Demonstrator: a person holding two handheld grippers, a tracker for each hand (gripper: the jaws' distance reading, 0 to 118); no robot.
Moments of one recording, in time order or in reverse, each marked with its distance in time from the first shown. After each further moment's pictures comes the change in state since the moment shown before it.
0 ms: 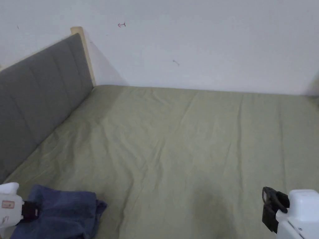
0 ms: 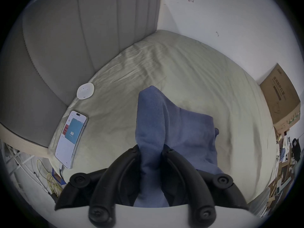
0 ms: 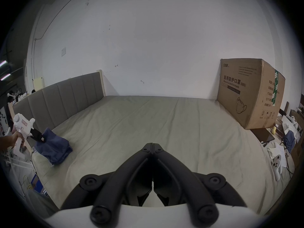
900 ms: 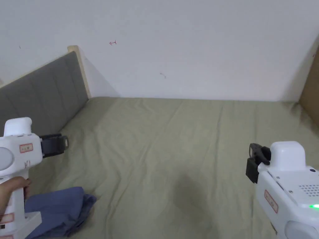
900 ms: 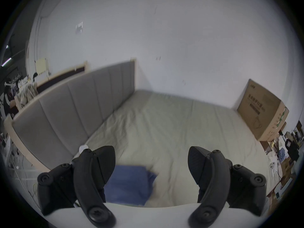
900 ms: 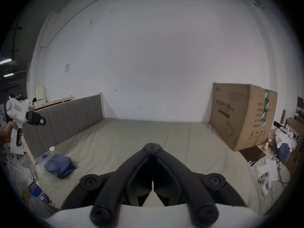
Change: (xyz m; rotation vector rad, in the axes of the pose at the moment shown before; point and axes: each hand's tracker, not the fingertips) left arm 0.170 -0.002 0.217 0.562 -0.087 -0.114; right arm 0.042 0.079 0.101 0.216 -0.032 0.011
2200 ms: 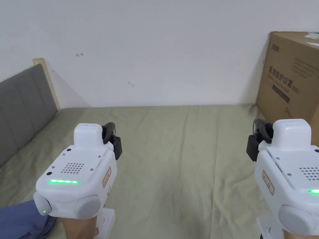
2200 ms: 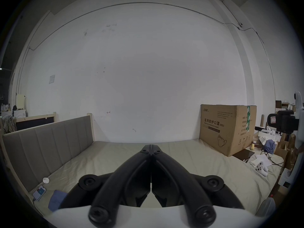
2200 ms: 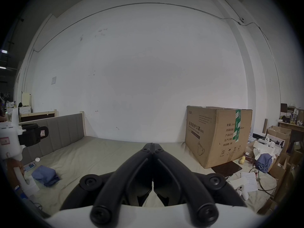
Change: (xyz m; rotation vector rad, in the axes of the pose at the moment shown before) left arm 0.222 -0.085 0.066 0.444 -0.280 -0.152; right arm 0.070 0.033 0.075 0.178 -0.172 0.017
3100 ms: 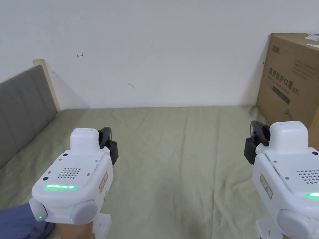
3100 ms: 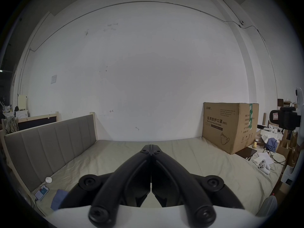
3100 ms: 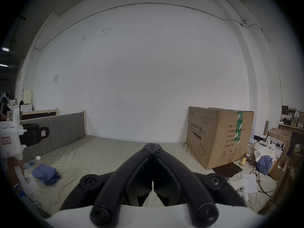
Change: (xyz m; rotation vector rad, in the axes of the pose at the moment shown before) left arm -0.008 -0.004 0.002 -0.010 0.022 -0.010; right arm -0.009 0.002 0.002 0.001 0.017 0.016
